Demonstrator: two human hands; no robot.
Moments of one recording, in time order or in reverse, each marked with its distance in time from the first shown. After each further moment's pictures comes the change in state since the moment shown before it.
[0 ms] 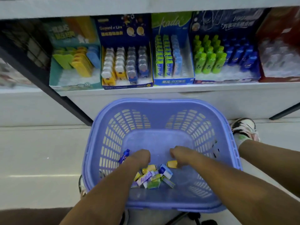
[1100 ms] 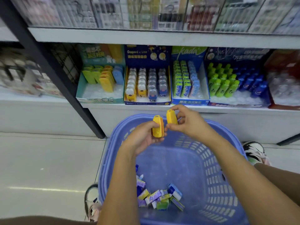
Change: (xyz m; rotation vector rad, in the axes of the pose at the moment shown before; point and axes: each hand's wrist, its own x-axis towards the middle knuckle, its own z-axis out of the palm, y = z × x) left_hand -0.106 0.003 -0.141 -1.766 0.218 0.364; right_hand -0.096 -0.041 -0.168 0.906 0.819 -0.234
